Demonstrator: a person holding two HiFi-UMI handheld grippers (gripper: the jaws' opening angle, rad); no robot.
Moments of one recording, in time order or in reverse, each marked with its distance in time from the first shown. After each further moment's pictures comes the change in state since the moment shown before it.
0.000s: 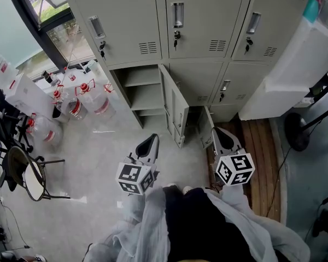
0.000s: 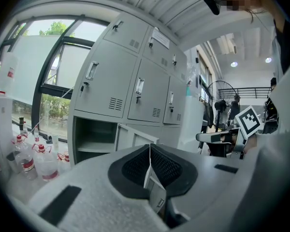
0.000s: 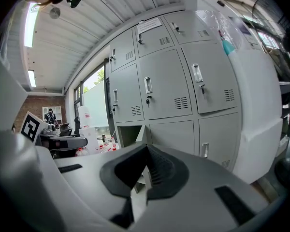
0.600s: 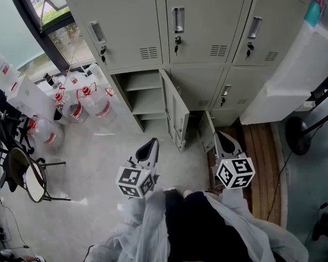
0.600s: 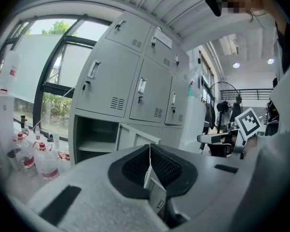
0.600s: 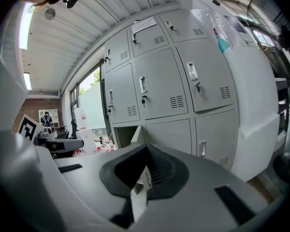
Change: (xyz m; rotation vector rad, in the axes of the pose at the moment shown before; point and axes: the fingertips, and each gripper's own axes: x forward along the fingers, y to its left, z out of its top) left arm 0.005 0.005 0.000 -0.022 -0.002 0.017; right arm 0.005 -0.013 -0.002 0.038 0.004 -0.030
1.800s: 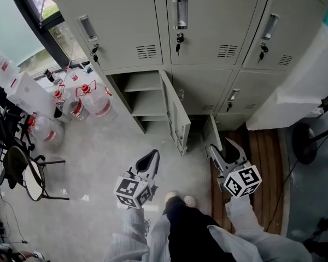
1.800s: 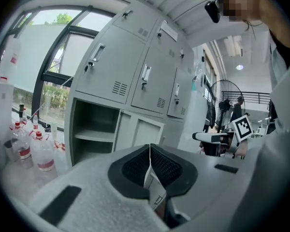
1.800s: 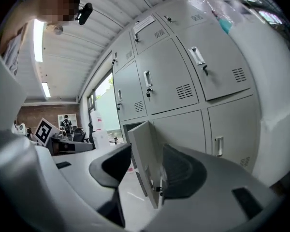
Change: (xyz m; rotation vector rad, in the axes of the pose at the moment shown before) left arm 0.033 0.013 -0.051 -0.037 0.043 -0.014; right arm 0.038 -0.025 -0.037 0.009 -0.031 0.217
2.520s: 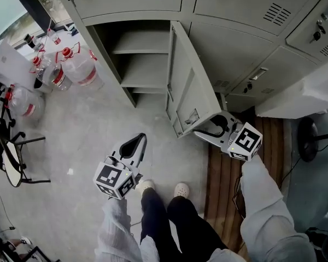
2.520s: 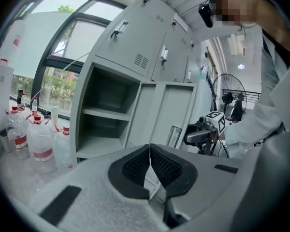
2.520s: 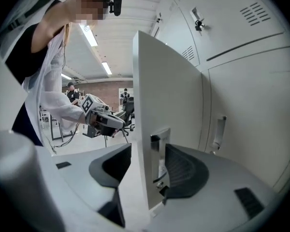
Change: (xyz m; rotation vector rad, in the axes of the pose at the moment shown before) left arm 0.037 0.105 -0.119 -0.033 0.050 -0.018; right arm 0.139 0.030 -0.141 -0.362 0.250 0.695
